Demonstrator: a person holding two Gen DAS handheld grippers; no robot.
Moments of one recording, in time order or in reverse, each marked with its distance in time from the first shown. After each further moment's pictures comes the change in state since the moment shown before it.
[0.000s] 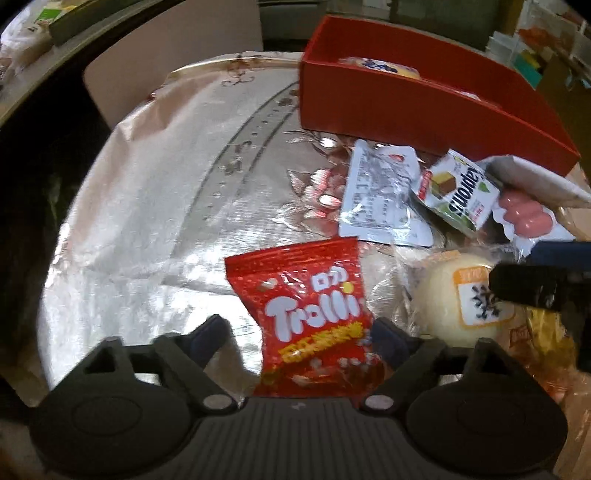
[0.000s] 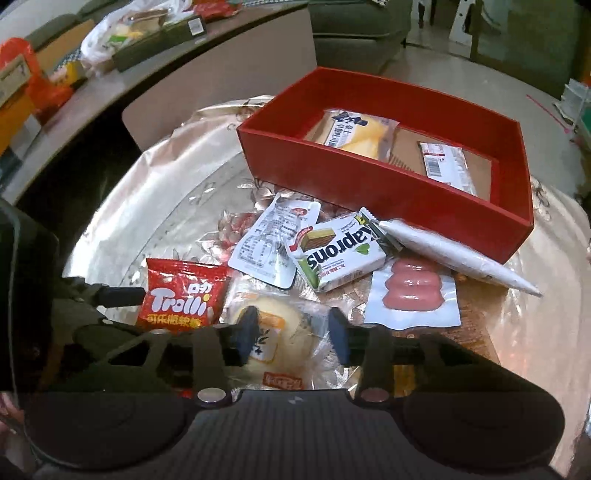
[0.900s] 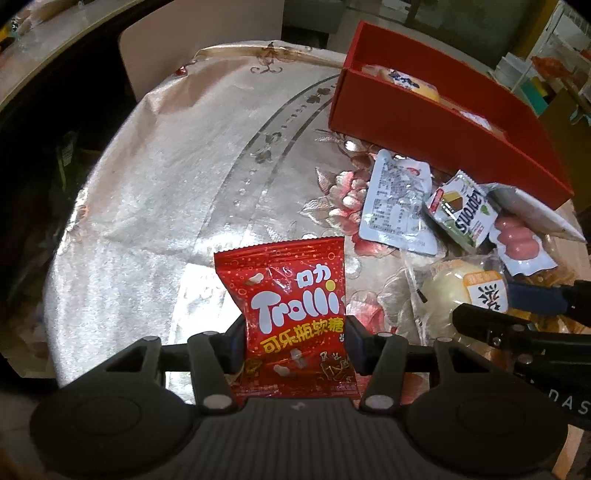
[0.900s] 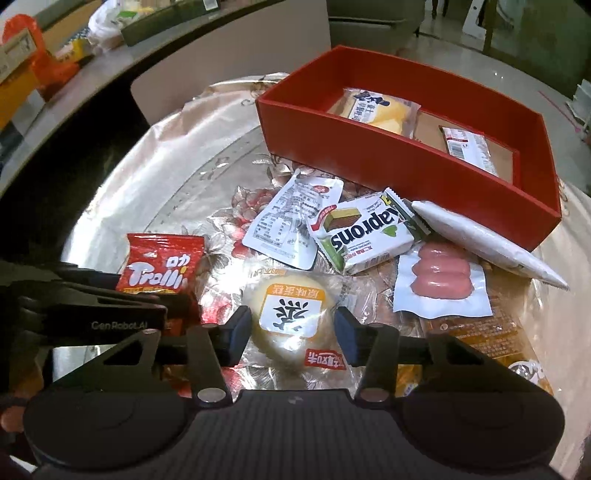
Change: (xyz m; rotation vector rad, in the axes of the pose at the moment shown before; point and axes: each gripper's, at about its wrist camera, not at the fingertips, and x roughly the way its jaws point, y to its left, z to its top) left arm -0.008 0.030 0.000 -0.113 0.047 -0.093; right arm 0.016 0.016 -0.004 -0.039 0.052 0.002
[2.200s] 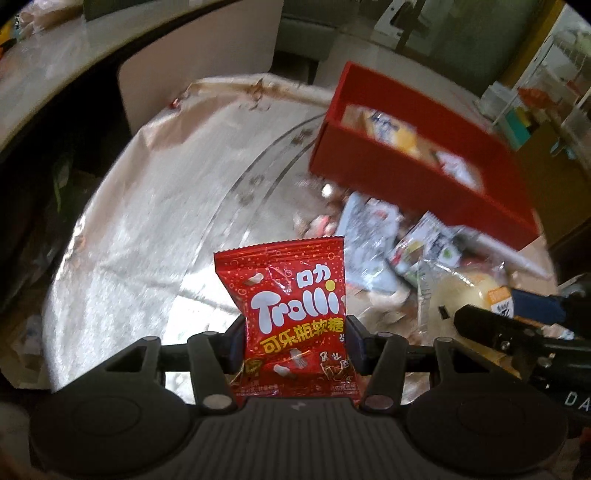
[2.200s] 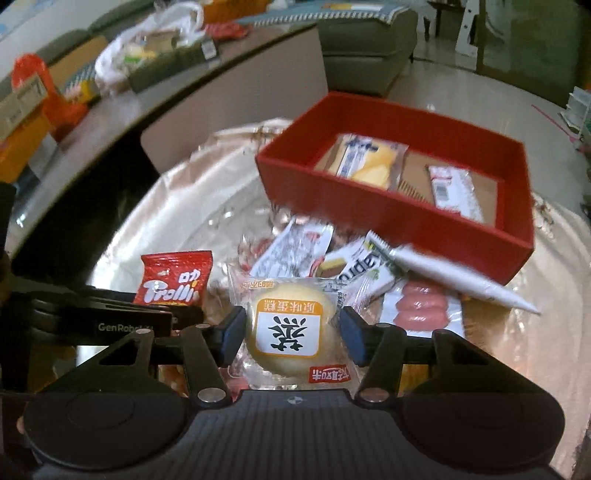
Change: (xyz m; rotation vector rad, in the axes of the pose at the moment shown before) left arm -0.031 -0.005 0.019 -0.040 -0.071 -0.078; right arm -0.040 -0.015 0.013 0.028 -0.113 0.034
